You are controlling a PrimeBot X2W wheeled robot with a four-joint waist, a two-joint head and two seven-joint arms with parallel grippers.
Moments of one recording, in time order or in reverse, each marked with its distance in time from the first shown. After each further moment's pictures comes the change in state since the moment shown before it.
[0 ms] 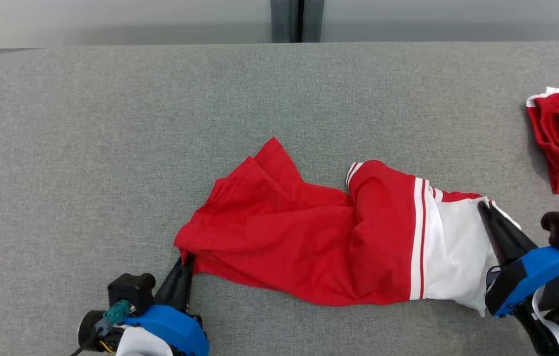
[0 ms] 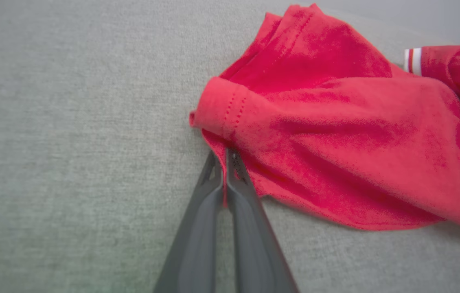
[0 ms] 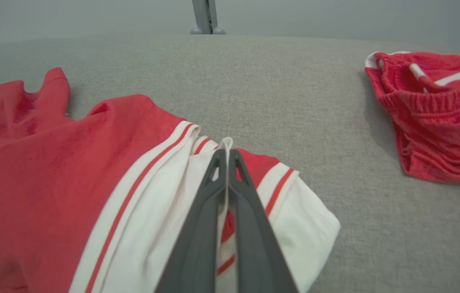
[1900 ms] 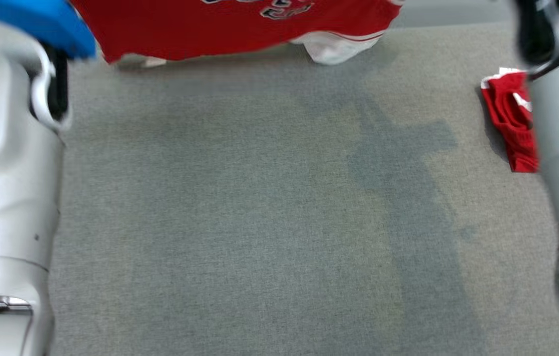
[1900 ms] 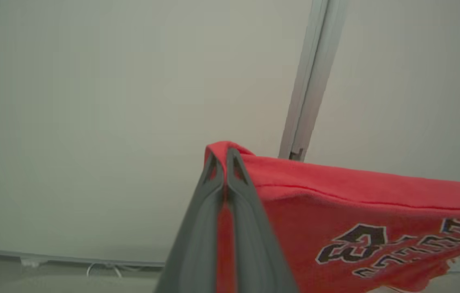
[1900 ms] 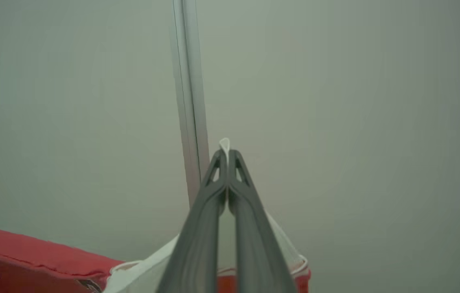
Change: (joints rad) left arm -1.015 0.055 0.162 0.562 0.012 -0.029 -0.077; right arm -1.104 0.074 0.148 0.667 0.084 0.000 -0.407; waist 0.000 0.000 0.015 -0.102
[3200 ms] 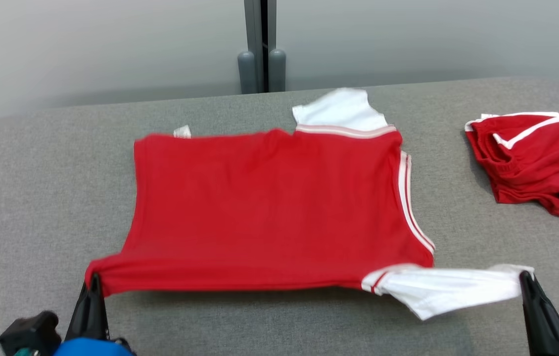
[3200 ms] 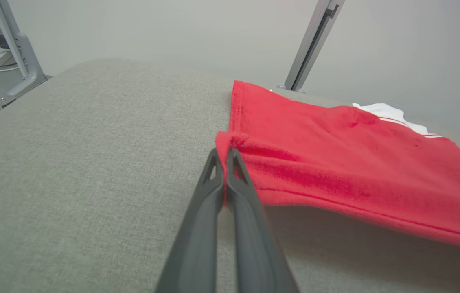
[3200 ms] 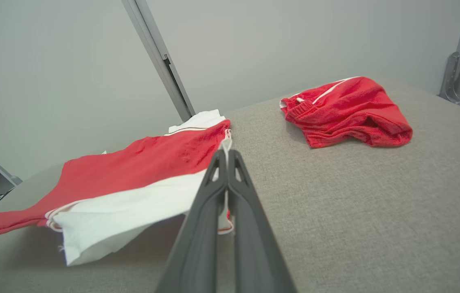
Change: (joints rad) left arm 1.283 -0.056 0.141 -0.981 0.034 0.192 0.206; right arm 1.526 0.121 -0.286 -0.987 0.018 0.000 0.147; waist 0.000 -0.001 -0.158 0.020
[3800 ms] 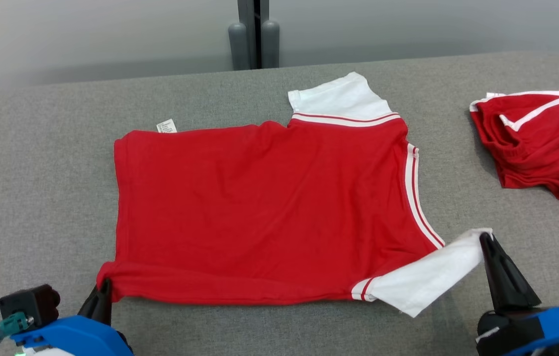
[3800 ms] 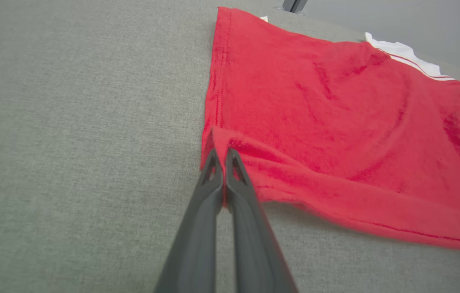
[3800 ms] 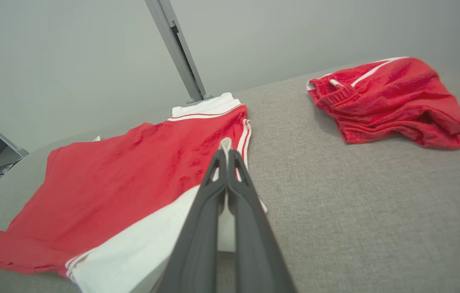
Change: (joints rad) left arm 0.030 0.083 -0.016 -0.176 -0.073 0.019 0.366; right arm -0.155 0.002 0.052 0.039 -0.033 0.000 0.140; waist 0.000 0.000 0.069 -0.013
